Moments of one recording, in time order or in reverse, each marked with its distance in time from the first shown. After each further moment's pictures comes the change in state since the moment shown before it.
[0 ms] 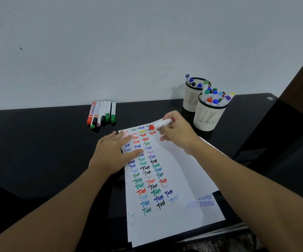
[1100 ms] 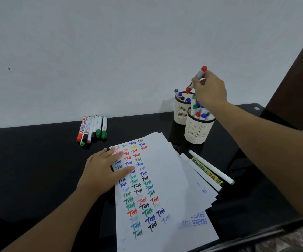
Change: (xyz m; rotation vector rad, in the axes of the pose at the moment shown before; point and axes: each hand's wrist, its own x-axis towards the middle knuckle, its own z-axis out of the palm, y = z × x) left_hand 0.001 -0.004 0.001 -0.046 0.023 0.004; right_hand 0.074 -0.067 -0.142 -0.440 0.616 -0.164
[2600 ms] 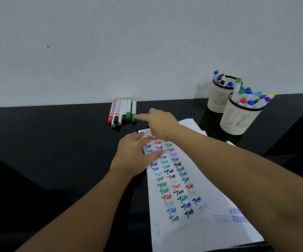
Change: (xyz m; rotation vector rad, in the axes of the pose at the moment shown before) left_hand 0.006 -0.007 0.011 -0.079 0.133 0.052; right_hand -0.130 -0.082 0.184 -0.479 -0.737 -0.665
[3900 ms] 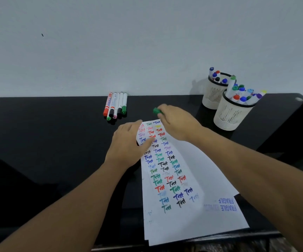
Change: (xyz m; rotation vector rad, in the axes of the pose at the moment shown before) left_hand -0.005 0.009 -0.010 -0.053 0.110 -0.034; right_hand -0.061 0.035 -0.008 0.202 0.181 0.037
